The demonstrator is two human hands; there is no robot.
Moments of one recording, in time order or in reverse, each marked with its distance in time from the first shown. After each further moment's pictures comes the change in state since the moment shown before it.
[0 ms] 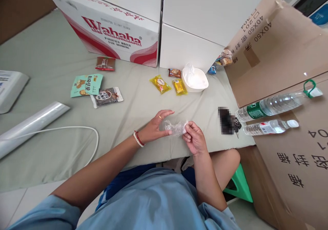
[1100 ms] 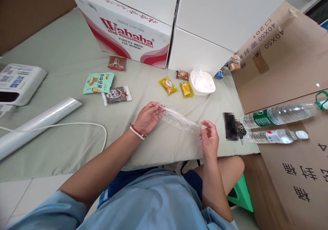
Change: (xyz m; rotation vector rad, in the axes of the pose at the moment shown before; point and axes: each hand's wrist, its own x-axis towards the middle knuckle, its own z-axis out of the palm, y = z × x) left_hand 0.015 -0.002 -0.031 -1.009 0.586 -0.500; right_hand 0.000 -0.007 -0.023 -0.566 0.316 -0.478
